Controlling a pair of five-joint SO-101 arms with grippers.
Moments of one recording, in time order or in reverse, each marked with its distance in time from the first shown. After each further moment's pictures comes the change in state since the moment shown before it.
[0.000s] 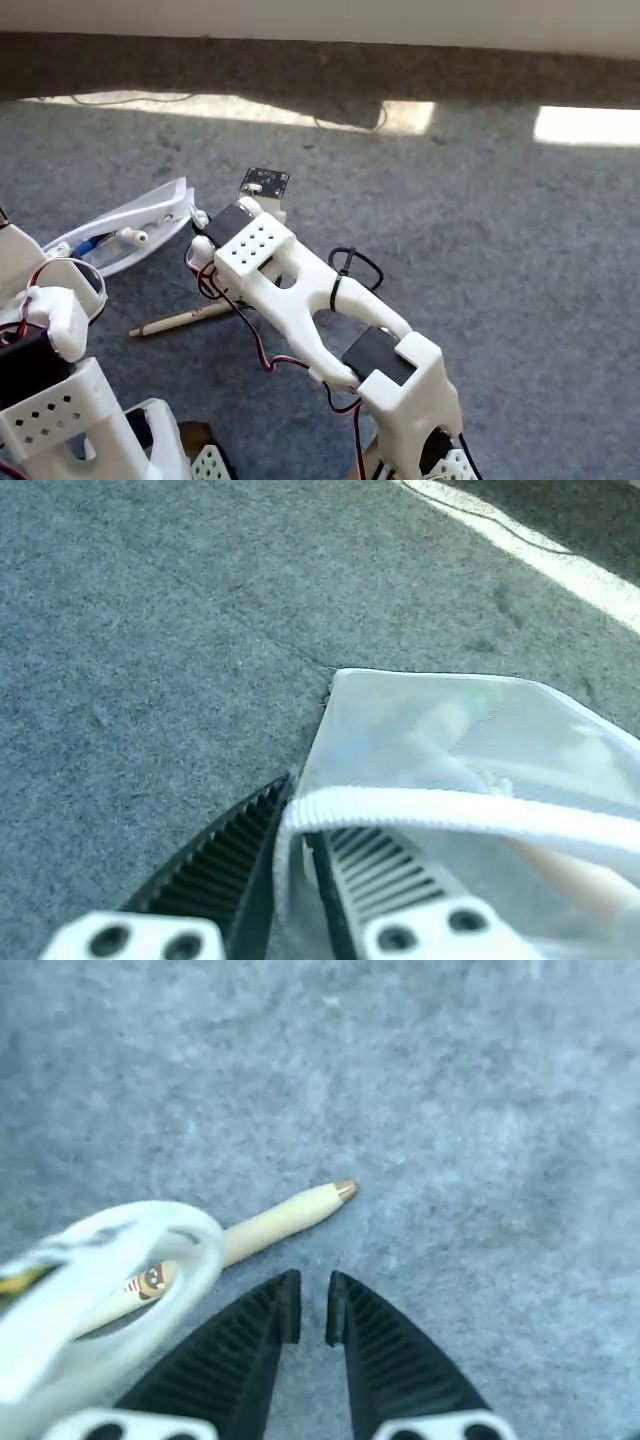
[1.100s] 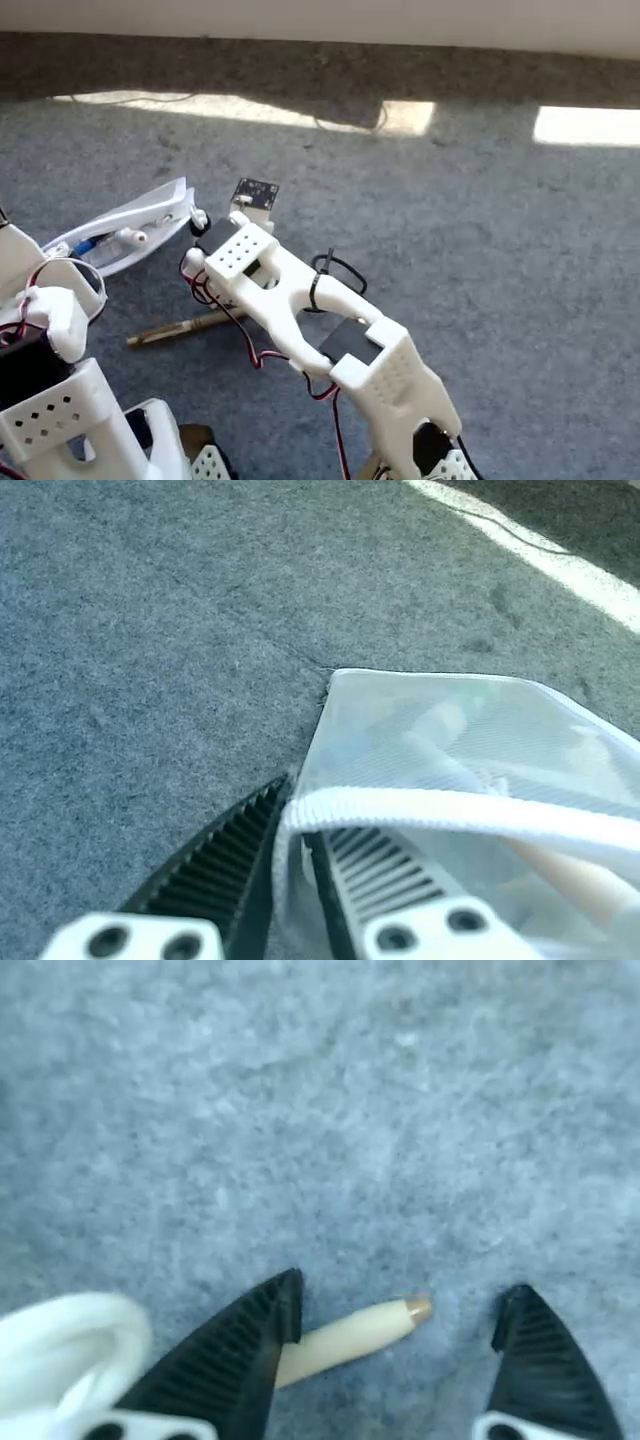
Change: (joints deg) left arm 0.0 0.0 0.0 0.0 0.0; right arm -1.7 10.8 -1.9 -11.3 -2.0
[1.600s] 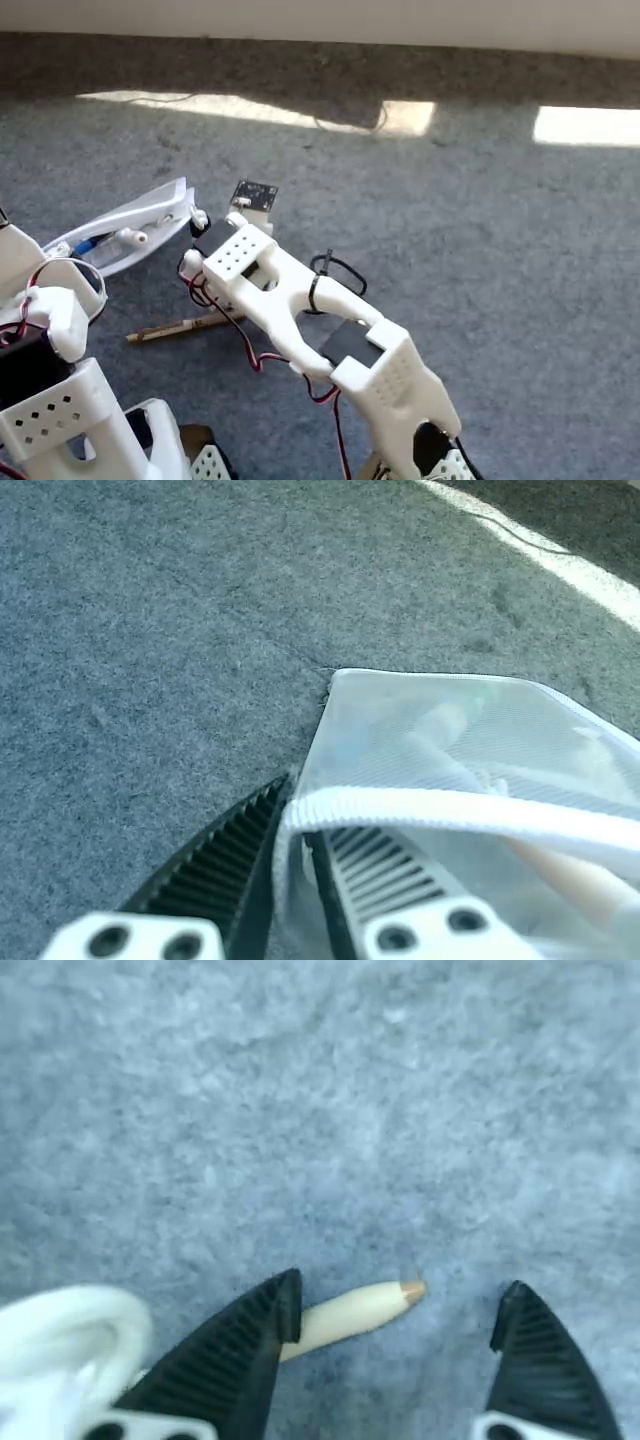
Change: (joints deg) left arm 0.0 0.0 0.0 0.0 0.0; right arm -0.6 -2.5 0.2 3.5 0.1
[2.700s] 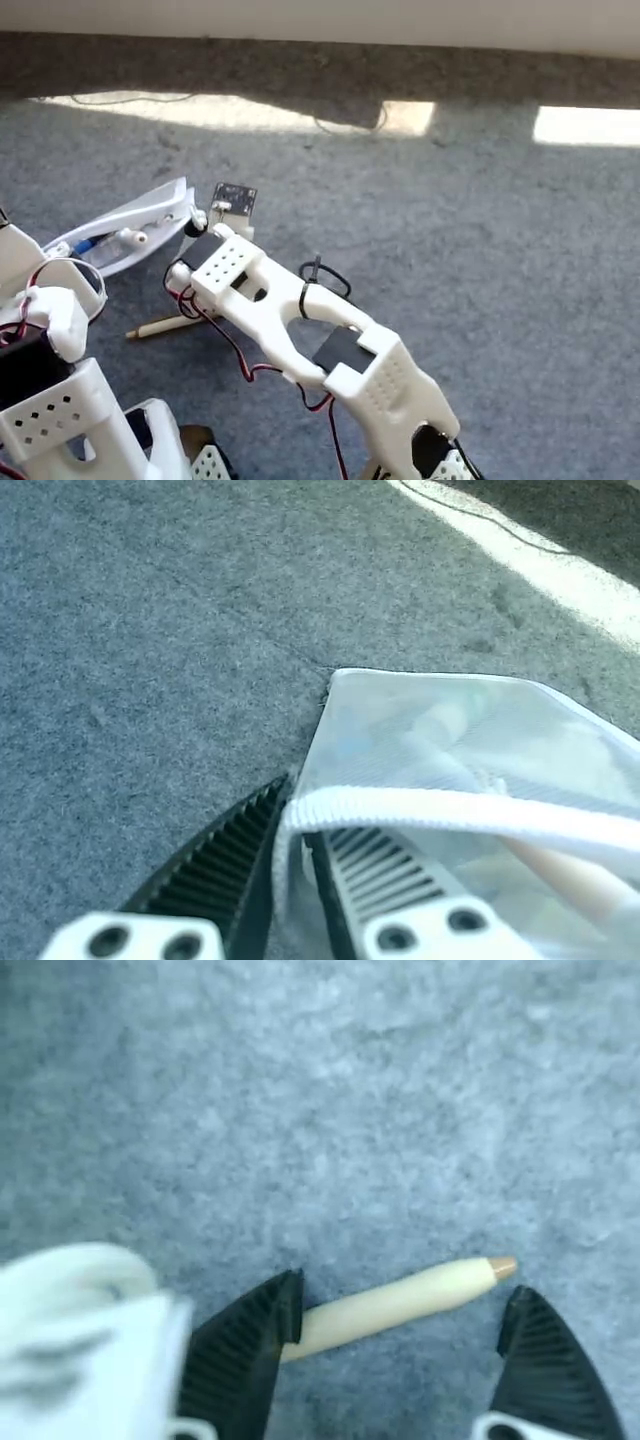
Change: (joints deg) left arm 0.0 0.0 0.0 0.0 0.0; right arm -1.8 7.0 -1.1 -8.4 -0.2
